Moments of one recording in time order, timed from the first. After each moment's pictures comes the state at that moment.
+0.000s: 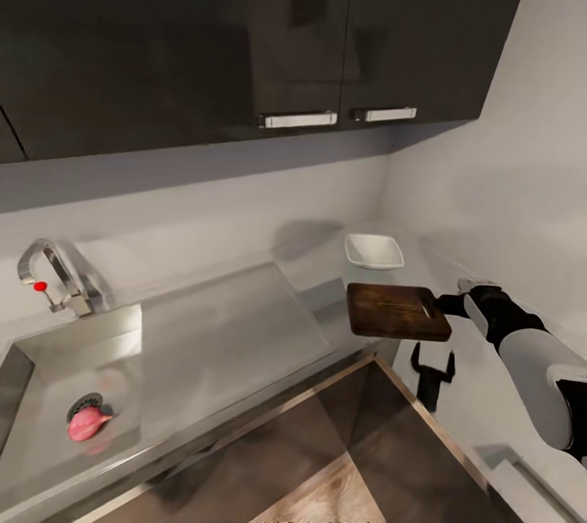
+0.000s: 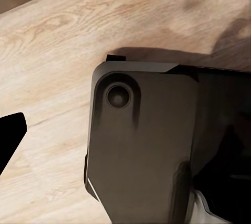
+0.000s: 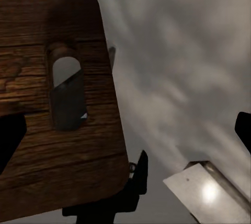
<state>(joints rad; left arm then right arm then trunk) 0.00 -0.02 0.08 -0.31 0.02 -0.10 0.00 -1.12 -0.28 -0.11 -0.32 0.06 0.51 0.00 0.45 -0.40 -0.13</state>
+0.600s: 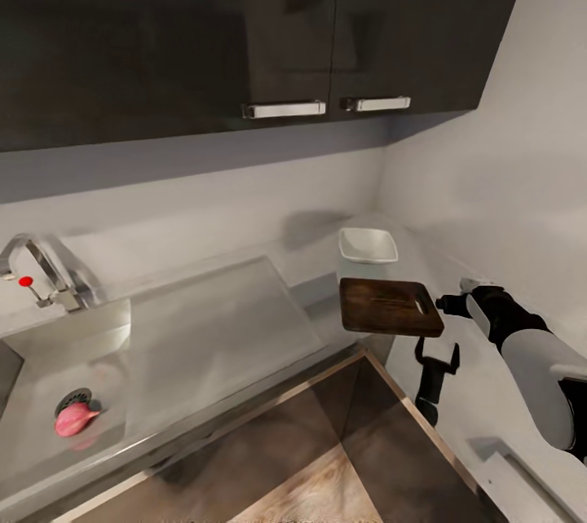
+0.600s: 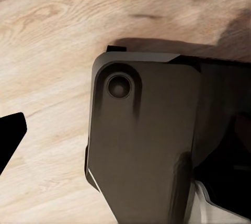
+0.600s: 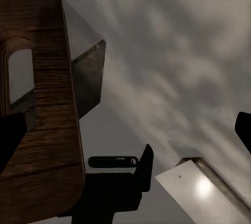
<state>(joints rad) 0.00 -0.02 0.08 -0.31 0.02 -0.10 0.00 -1.12 -0.28 -0.11 -0.32 0.06 0.51 0.00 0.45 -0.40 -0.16</state>
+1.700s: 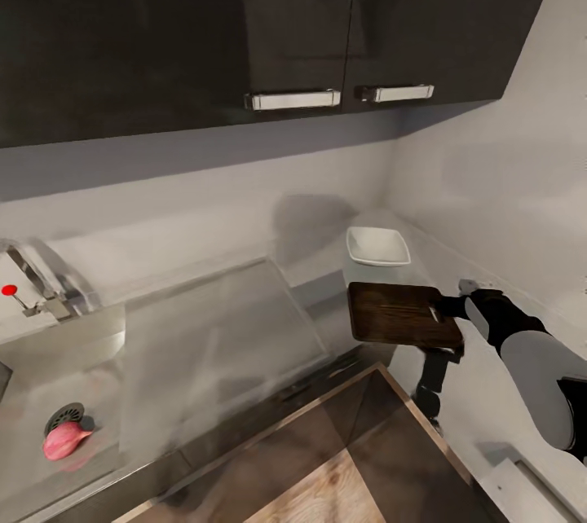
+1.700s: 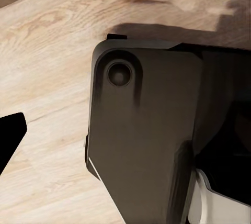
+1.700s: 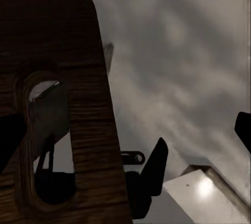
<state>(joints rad) 0.00 -0.02 0.07 -0.31 0.02 -0.10 0.00 -1.12 -0.28 -0.11 -0.29 0.06 0.46 0.00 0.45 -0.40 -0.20</state>
